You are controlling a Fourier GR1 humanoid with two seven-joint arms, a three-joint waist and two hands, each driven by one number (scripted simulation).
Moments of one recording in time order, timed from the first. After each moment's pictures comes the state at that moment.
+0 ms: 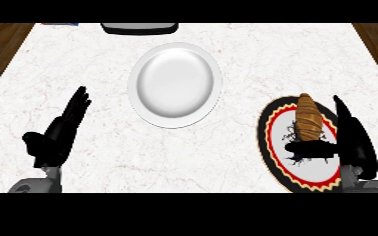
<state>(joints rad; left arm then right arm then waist) -0.05 0.29 -0.01 -1.36 0.11 0.01 -0.12 -0.04 -0.44 0.19 -1.69 0.50 -0.25 0.92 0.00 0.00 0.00</state>
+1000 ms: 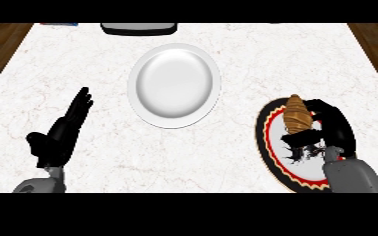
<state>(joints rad) -0.05 0.23 0.04 -1.36 0.04 -0.04 -0.11 -0.17 -0.32 0.06 -1.32 0.58 -0.18 0.62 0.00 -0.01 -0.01</state>
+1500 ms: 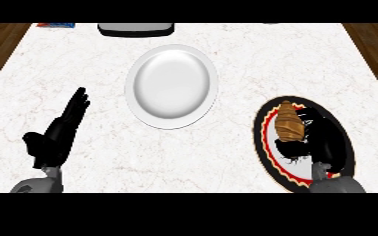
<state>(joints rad) -0.05 0.23 0.07 -1.35 0.03 -0.05 -0.12 -0.06 -0.26 0.16 -1.47 0.80 -0.27 0.70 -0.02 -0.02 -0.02</state>
